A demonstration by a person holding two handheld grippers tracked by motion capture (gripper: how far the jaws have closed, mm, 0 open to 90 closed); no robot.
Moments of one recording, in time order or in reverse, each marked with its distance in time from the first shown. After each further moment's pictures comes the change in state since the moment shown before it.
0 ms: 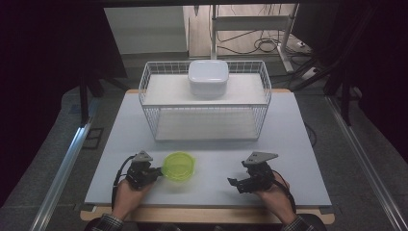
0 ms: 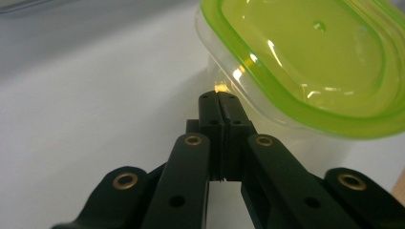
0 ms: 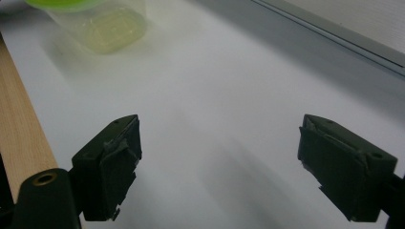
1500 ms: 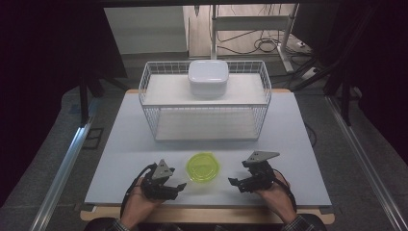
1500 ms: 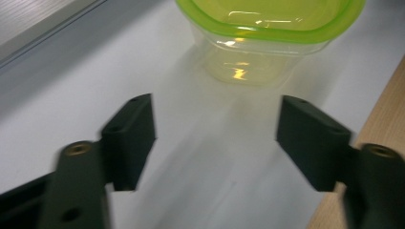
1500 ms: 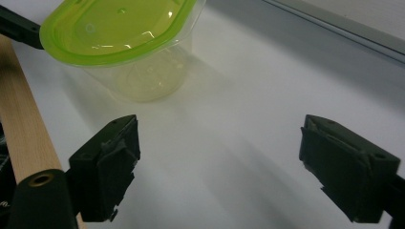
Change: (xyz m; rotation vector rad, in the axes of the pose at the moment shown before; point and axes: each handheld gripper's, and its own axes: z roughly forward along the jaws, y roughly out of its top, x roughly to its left) left arm -0.056 0.003 -0.001 -0.017 0.044 0.246; right arm -0.006 -0.002 0.002 0.001 0.036 0.032
